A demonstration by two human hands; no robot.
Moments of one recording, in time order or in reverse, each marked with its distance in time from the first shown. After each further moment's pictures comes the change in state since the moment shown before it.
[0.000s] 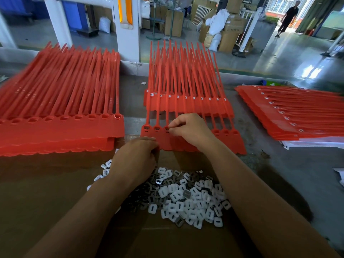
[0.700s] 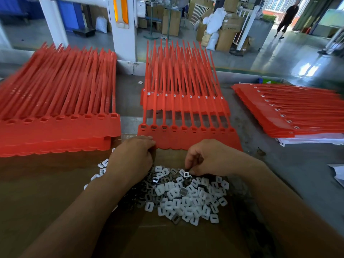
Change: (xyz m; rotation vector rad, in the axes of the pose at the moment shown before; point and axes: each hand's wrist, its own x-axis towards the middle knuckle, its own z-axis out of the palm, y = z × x) left_hand 0.001 -0.001 0.001 0.017 -0.029 -0.013; right_hand -0.063 0.015 -0.039 -0.337 -0.482 -0.110
